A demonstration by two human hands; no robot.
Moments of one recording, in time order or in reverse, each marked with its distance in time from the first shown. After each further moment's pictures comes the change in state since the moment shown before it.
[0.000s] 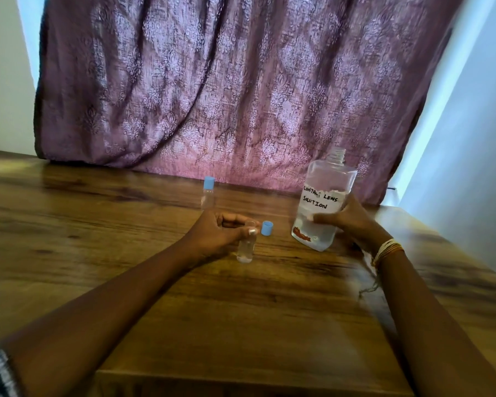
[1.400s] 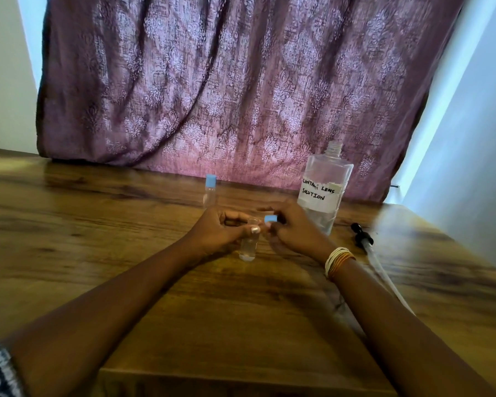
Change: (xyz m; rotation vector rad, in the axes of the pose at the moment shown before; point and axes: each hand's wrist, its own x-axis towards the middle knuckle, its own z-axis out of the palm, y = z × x) left_hand 0.003 0.001 0.001 0.018 0.019 0.007; right_hand -0.011 -0.025 0.099 -0.447 -0.161 -0.238
